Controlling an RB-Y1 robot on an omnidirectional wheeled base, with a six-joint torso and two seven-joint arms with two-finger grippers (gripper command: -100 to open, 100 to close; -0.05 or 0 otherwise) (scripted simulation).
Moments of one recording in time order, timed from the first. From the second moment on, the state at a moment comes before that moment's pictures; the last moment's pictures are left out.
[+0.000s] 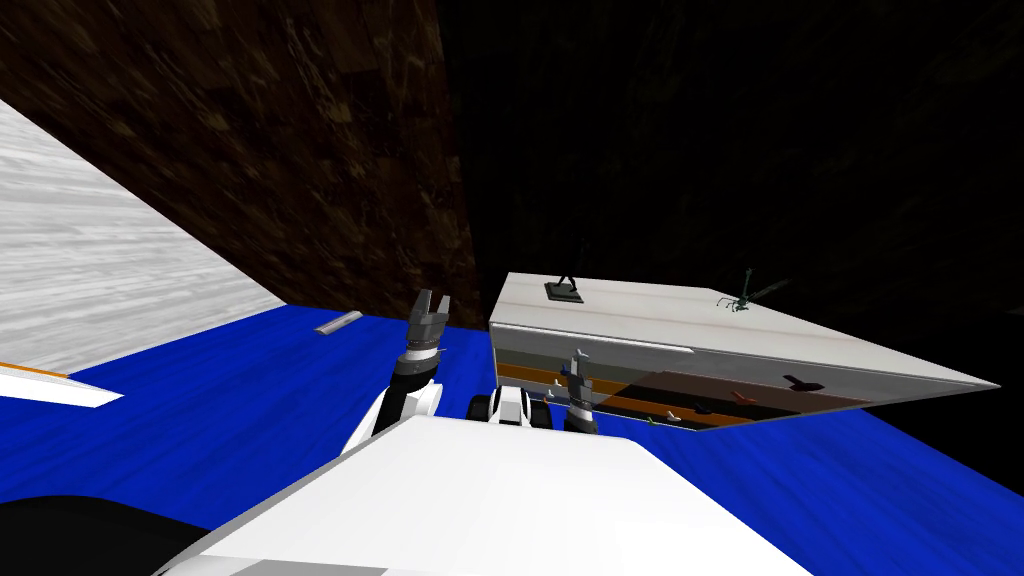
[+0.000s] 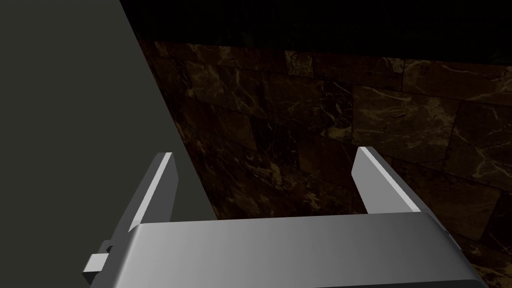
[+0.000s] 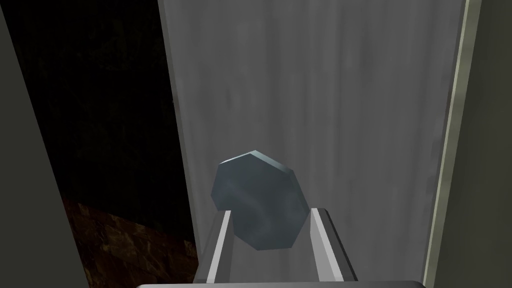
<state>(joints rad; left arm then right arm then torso) 0.52 0.05 -0.05 -2.22 -0.10 -0.65 0.04 0.25 -0.32 0.61 -1.16 2.37 1.38 0.37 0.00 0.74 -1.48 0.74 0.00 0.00</state>
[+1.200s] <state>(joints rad) 0.52 0.05 -0.05 -2.22 -0.10 -0.65 0.04 0.30 -0.35 0.63 -1.28 2.39 1.30 0.42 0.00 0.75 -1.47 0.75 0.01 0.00</state>
